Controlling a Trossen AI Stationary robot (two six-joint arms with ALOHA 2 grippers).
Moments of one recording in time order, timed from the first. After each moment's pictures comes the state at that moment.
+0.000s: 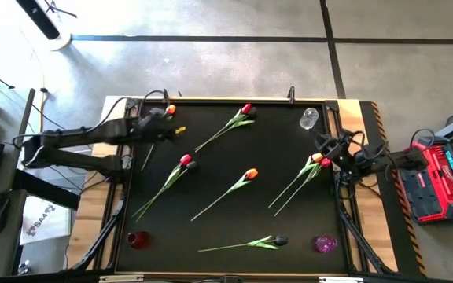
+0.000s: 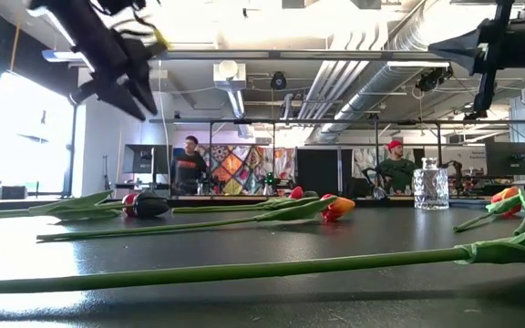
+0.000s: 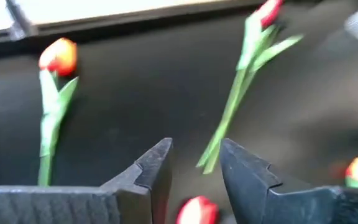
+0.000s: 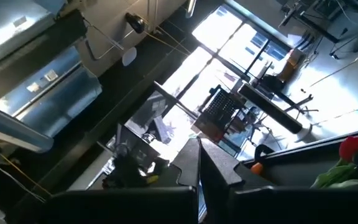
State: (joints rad) left arm 0.31 1.05 0.82 -0.71 -0.40 -0.79; right arm 0.19 0.05 0.03 0.47 0.78 0.64
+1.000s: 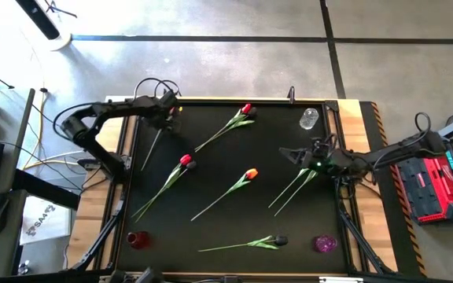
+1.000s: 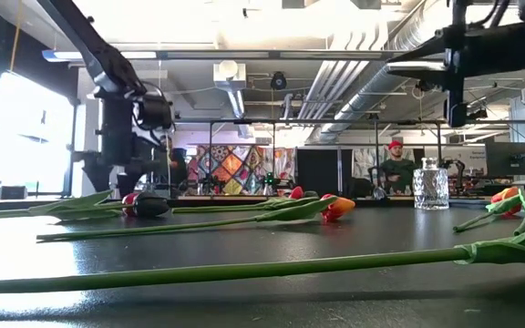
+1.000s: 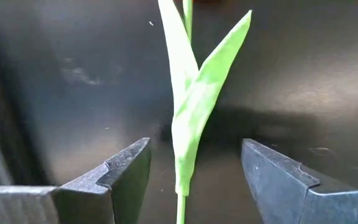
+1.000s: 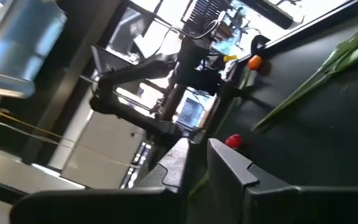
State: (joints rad) left arm 0.85 1.61 0.83 -0.66 -0.24 -0.39; right arm 0.19 0.73 0.16 0.58 0.55 1.07
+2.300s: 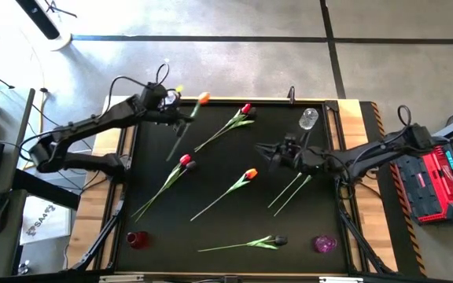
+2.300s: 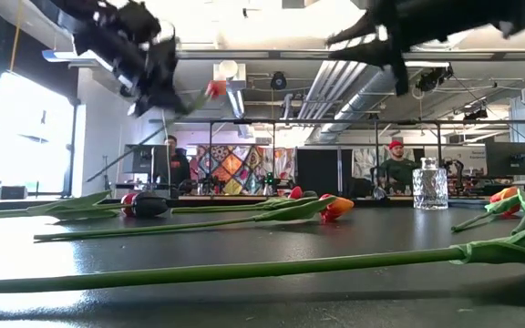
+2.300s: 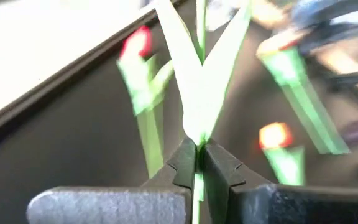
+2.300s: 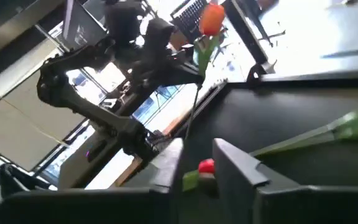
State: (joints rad) left arm 0.67 1.15 0.83 -0.30 0.33 -0.14; right arm 0.15 1.18 0.56 0.54 0.57 0.72
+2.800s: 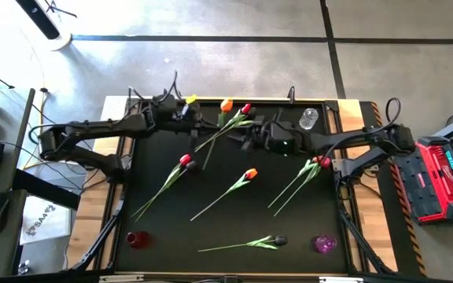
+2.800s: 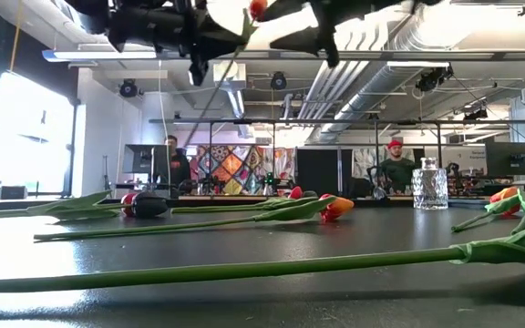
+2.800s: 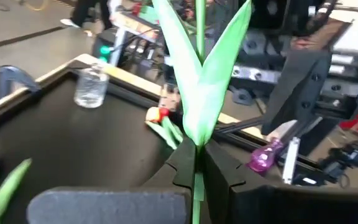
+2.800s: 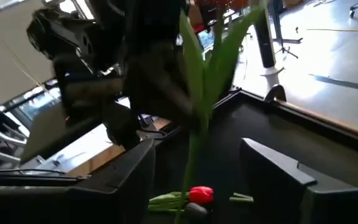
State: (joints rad) left arm 0.37 1.29 0.83 0.28 0.39 -0.33; right arm -0.03 1.45 1.03 0.26 0.29 0.44
